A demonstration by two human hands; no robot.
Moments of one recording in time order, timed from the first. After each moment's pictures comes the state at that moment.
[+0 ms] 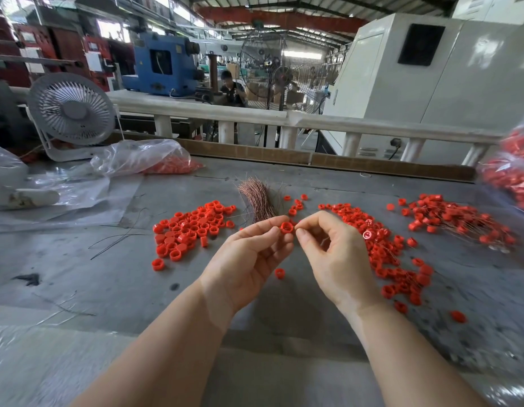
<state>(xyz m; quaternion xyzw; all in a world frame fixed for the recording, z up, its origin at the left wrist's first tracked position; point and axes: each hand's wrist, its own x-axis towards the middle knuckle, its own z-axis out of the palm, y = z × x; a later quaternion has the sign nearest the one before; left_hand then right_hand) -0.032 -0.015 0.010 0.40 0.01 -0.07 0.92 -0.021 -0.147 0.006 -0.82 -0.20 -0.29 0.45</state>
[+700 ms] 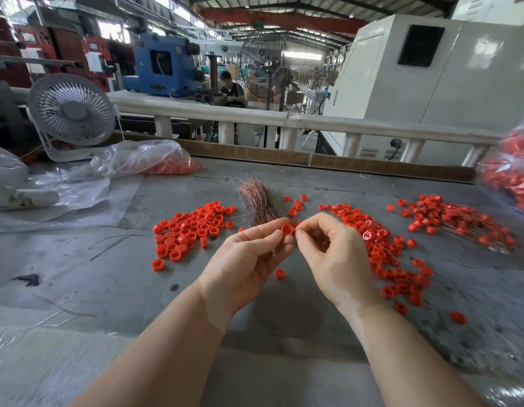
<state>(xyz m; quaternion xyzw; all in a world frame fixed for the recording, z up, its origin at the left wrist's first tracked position) -0.033 -0.015 0.012 0.40 0.02 -0.08 0.91 -0.023 -0.147 0.007 -0.82 -0.20 -0.28 0.45</state>
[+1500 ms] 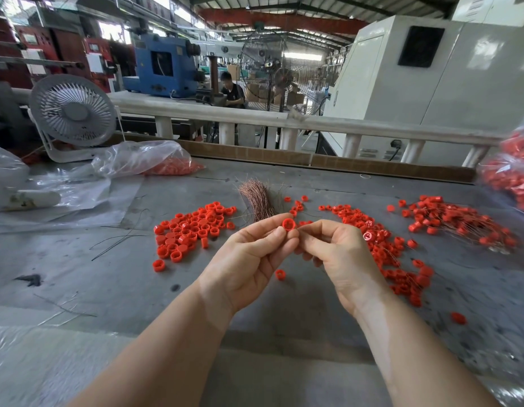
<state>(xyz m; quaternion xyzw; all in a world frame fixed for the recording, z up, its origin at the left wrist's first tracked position) -0.034 -0.015 0.011 0.36 -0.03 -0.09 0.93 -0.023 -0.147 0.015 -0.71 -0.13 -0.05 0.69</state>
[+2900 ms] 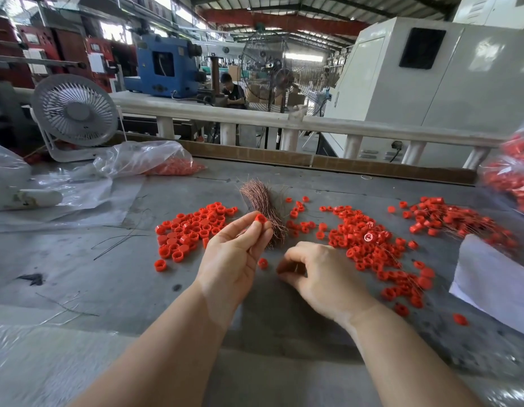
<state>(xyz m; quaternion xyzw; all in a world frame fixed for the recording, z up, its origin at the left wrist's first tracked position) -0.031 -0.009 0.010 0.34 0.08 0.06 0.93 -0.026 -0.145 -0.001 -0.93 -0.25 -0.13 0.24</state>
